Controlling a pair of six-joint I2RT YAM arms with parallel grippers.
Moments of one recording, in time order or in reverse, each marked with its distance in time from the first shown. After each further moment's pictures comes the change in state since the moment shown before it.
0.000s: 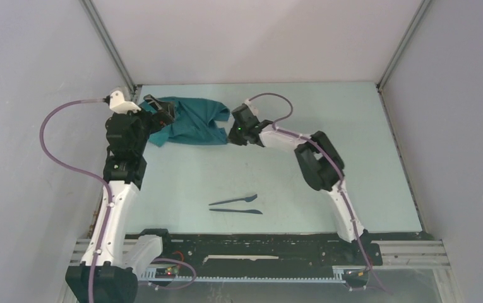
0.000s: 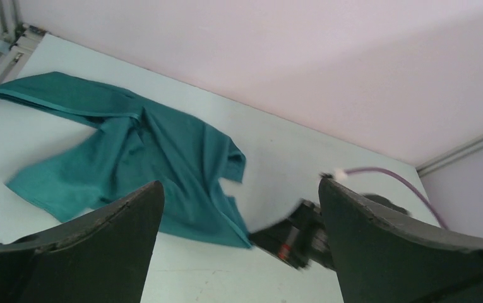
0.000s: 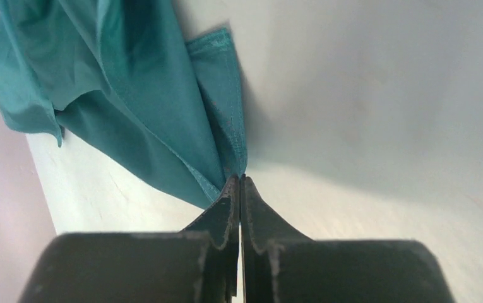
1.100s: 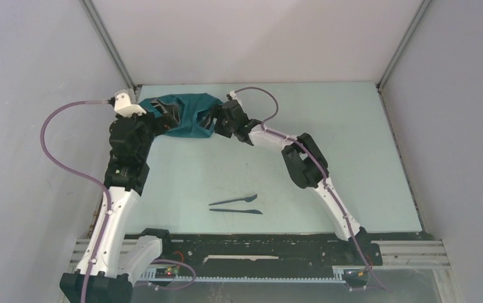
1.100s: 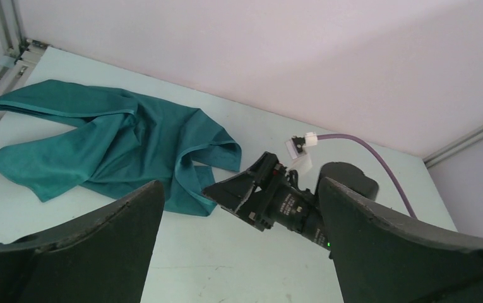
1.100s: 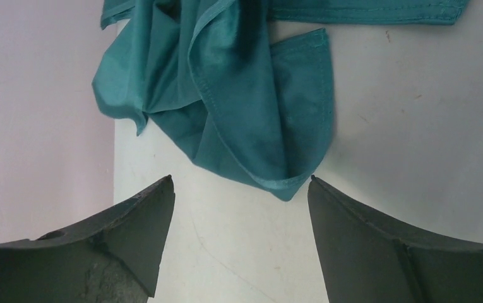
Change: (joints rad) left arm -0.071 -0.047 -0.006 -0.026 -0.090 0.053; right arm 0.021 0.109 0.131 0.251 -0.107 -0.019
